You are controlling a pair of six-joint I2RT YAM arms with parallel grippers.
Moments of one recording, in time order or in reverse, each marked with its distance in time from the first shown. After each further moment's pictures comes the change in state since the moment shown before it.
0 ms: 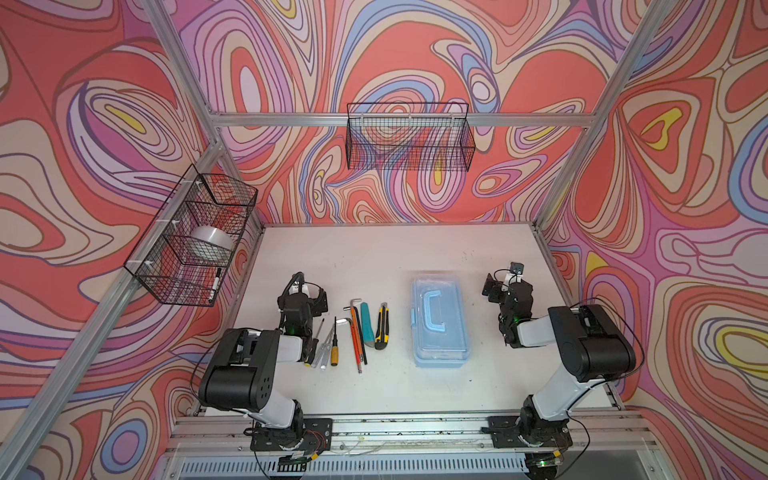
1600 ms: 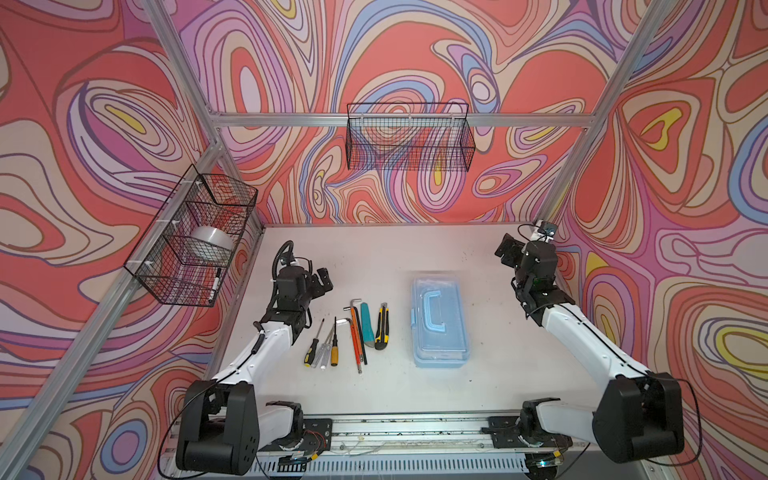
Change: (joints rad) left arm -0.044 -0.308 0.324 -0.767 0.233 -0.443; right arm 0.112 -0.471 0.470 -0.930 0.113 0.258
